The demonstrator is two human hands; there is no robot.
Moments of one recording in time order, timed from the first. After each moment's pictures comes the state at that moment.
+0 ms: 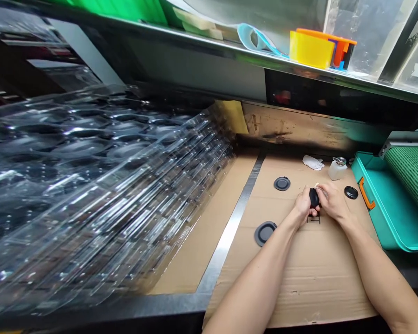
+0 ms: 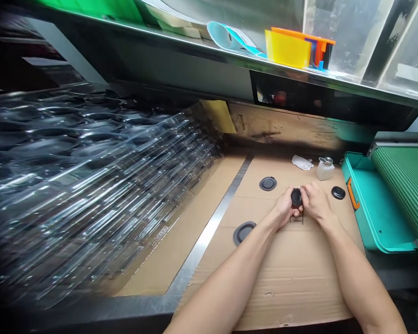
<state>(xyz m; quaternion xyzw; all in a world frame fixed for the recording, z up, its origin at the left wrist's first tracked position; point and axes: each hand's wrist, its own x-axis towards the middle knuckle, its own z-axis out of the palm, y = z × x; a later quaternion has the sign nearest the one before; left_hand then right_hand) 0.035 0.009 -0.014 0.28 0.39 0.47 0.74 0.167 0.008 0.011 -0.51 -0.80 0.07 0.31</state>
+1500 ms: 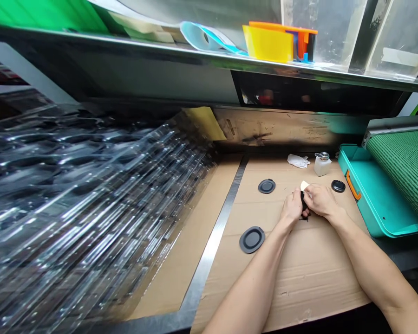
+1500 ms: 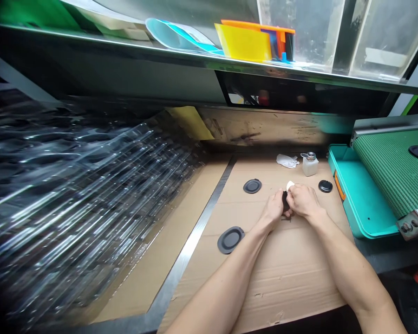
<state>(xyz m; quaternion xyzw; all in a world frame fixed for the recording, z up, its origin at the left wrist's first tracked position) 0.039 -0.001 -0.030 0.50 0.51 0.42 0.56 0.167 0.001 0.018 -0.56 -0.81 -0.01 0.16</state>
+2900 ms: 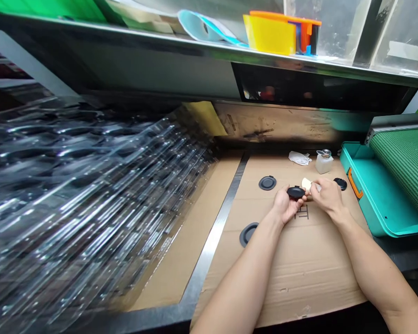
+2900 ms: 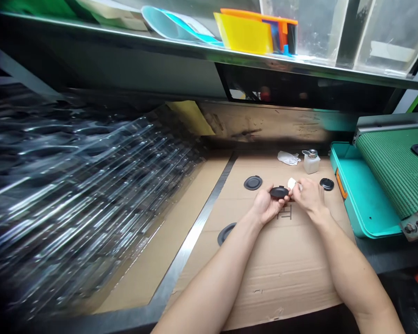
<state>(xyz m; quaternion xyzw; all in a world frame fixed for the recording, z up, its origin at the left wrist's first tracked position) 0.022 0.006 0.005 0.11 0.33 0.42 0.84 0.177 -0.004 0.019 -0.65 -0.72 -0.01 0.24</state>
